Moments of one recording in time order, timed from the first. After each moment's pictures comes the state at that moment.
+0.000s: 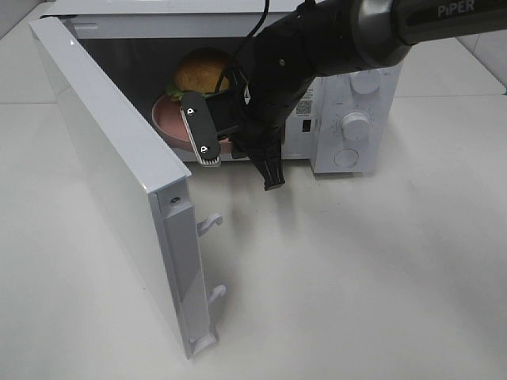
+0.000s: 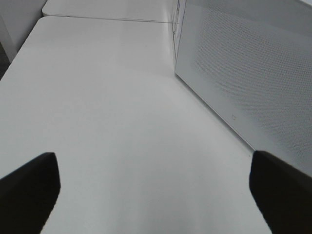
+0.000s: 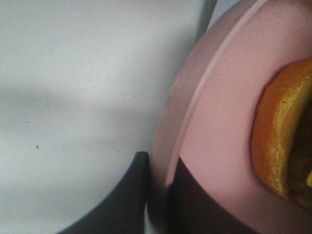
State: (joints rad) left arm 0.12 0.00 -0.52 -0.17 1.09 0.11; right arm 0.64 2.12 -1.51 -0.25 0.44 -1.13
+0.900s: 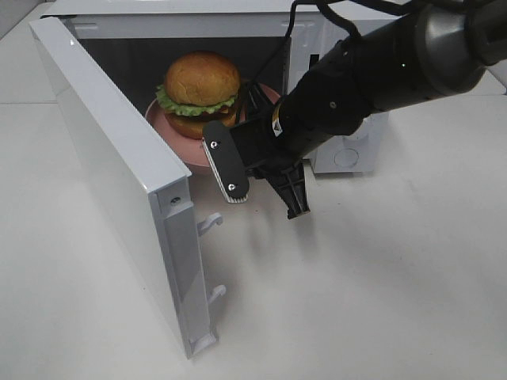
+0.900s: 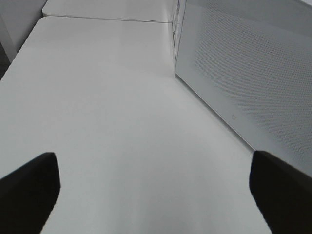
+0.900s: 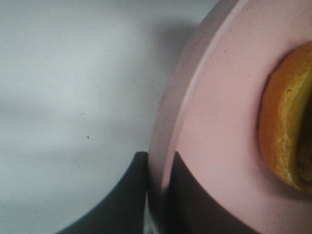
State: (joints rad) left arm 0.12 0.00 -0.52 -0.17 1.09 0.11; right arm 0.65 1.95 -1.17 -0.32 0.18 -1.11
